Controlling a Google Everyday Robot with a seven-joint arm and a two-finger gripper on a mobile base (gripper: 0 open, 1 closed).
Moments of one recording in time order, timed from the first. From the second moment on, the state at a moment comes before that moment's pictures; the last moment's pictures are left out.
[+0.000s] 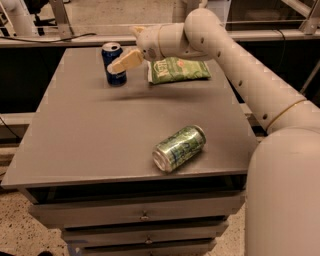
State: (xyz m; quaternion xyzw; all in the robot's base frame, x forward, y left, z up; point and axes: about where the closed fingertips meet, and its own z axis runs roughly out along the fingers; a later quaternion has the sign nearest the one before) arm 0.757 0.110 0.928 -0.53 0.59 0.29 0.54
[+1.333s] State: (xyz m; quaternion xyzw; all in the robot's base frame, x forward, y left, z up) arm 0.752 0.146 0.892 -0.54 0.59 0.33 0.50
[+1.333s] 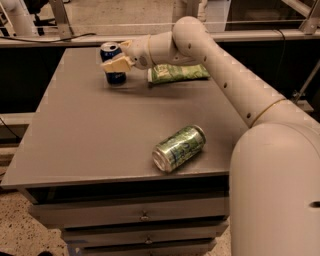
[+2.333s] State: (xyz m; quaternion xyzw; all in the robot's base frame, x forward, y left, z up) arm 0.700 0.099 0.921 -0.51 0.59 0.35 0.52
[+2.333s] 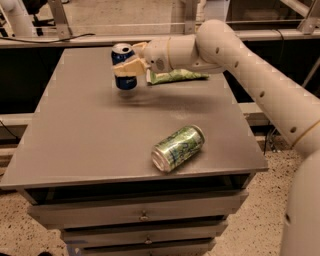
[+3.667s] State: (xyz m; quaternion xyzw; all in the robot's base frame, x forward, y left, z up) arm 0.648 -0.059 0.910 -0.41 0.68 0.28 0.53
